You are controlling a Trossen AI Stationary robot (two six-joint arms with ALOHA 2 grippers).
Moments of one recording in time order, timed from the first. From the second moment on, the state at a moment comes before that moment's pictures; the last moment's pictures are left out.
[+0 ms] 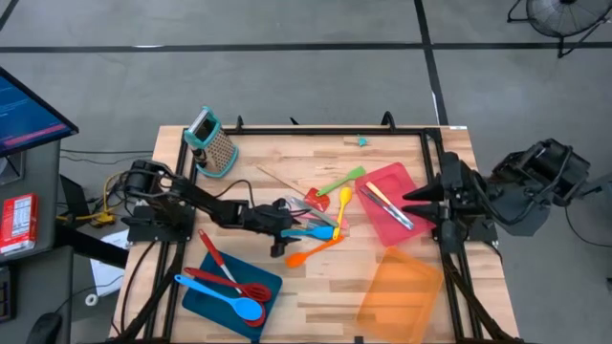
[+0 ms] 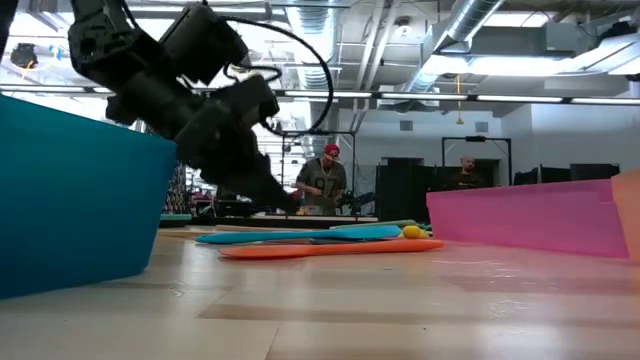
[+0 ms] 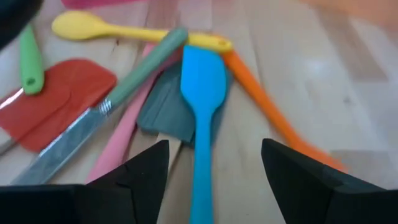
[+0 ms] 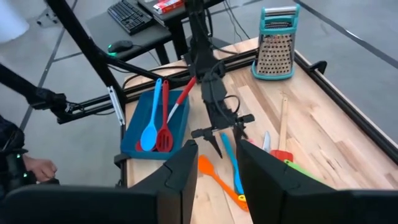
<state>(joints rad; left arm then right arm) -0.12 1.73 0.60 0.53 -0.11 -0.10 0.77 1.51 2.35 -1.57 0.76 0.77</state>
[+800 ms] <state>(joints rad) -0.18 1.84 0.60 0.56 -0.32 0.00 0.73 1.51 2.35 -1.57 0.76 0.75</state>
